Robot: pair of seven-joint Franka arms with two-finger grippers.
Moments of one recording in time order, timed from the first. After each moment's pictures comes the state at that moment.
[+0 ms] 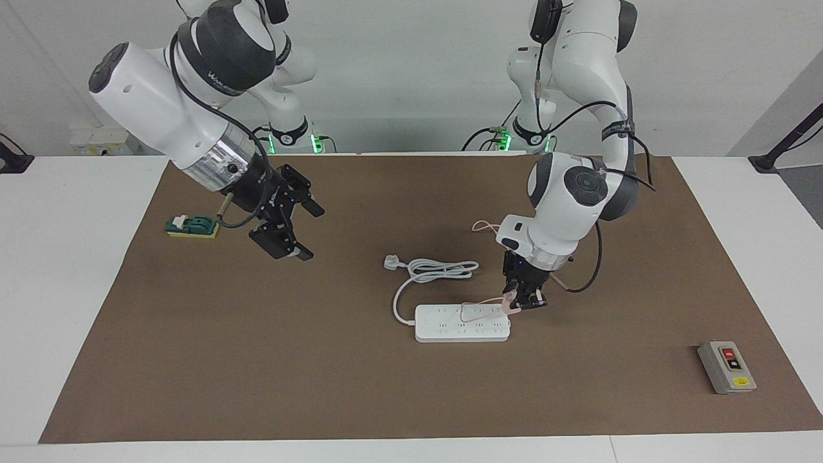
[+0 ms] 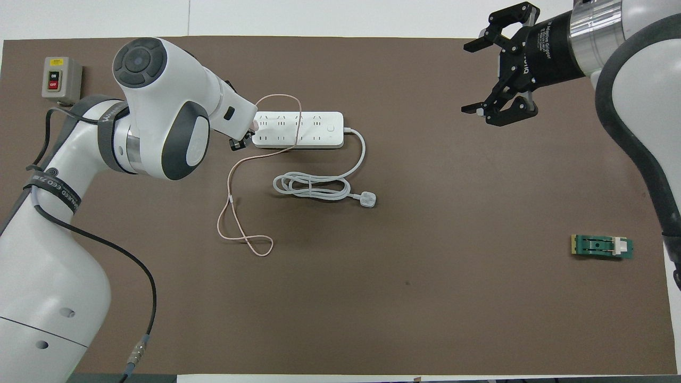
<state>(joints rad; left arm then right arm) -0.35 0.46 -0.02 -1.57 -0.11 2.15 1.08 0.17 0.31 -0.09 -1.30 0.56 1.77 1.63</state>
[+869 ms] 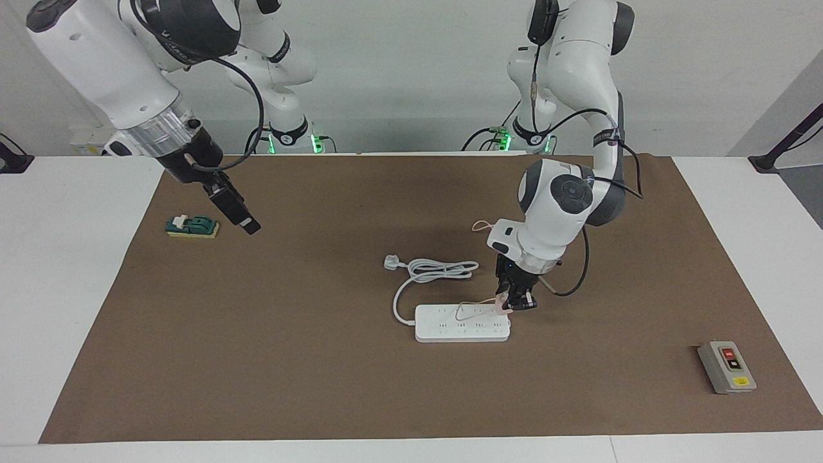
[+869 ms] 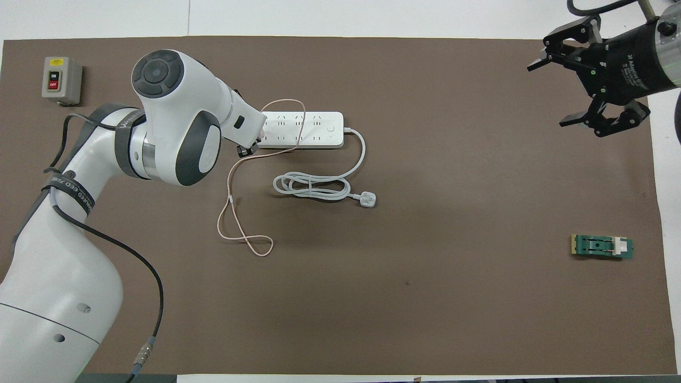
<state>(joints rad) -0.36 0.47 -0.02 -1.60 -0.11 2.18 1.08 0.12 0.23 -0.12 -1.30 0.29 1.62 0.90</state>
